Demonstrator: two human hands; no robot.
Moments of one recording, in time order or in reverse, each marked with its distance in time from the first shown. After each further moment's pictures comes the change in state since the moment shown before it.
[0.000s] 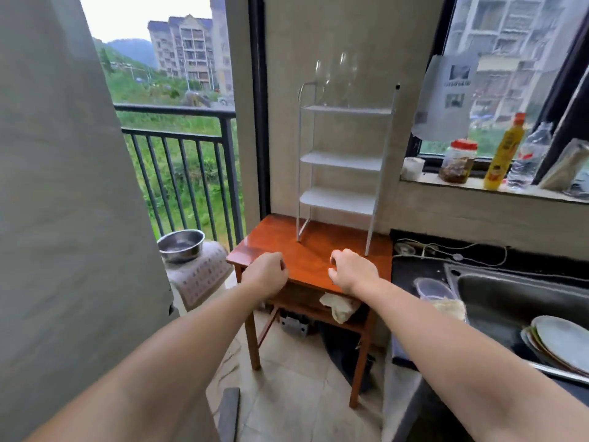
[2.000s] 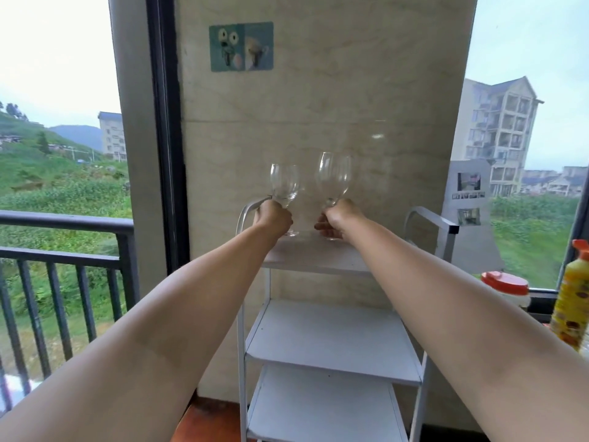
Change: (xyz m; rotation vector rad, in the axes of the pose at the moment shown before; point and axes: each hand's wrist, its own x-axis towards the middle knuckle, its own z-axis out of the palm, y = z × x) left_hand 0.610 0.176 -0.138 -0.597 0.164 0.101; right_hand 0.575 0.089 -0.220 1.181 0.379 0.316
